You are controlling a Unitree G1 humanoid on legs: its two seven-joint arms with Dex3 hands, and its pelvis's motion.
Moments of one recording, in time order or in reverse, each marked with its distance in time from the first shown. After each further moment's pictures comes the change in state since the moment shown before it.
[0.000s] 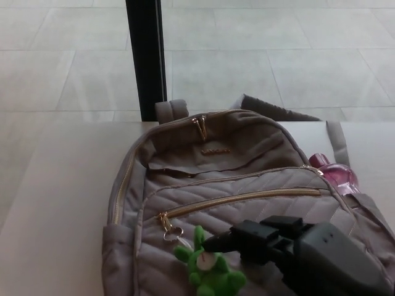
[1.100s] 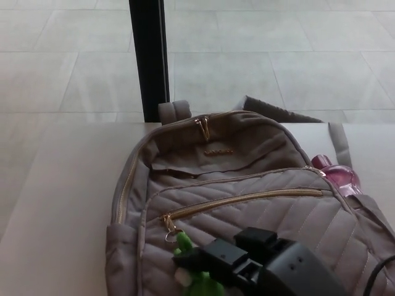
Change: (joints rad) left_arm 0.008 0.021 -0.058 -0.012 0.026 -0.028 0.004; right_arm 0.068 0.125 0.111 0.067 -0.298 -0.051 -0.123
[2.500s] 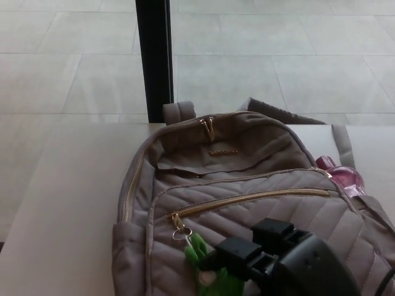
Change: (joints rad) left_arm -0.002 0.004 -0.028 0.012 0.011 -0.019 -0.053; right_arm -0.008 0.014 -0.051 0.105 -0.072 -0.093 -0.171
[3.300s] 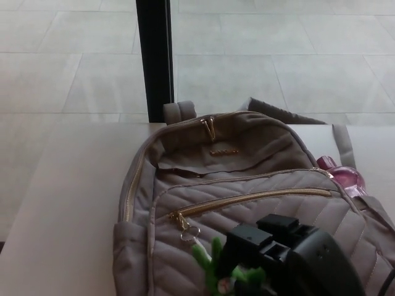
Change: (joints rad) left_arm -0.001 -0.001 -0.008 -0.007 0.000 -0.006 -0.049; right_arm -0.019 0.020 -0.056 0.088 0.115 -0.077 -0.074
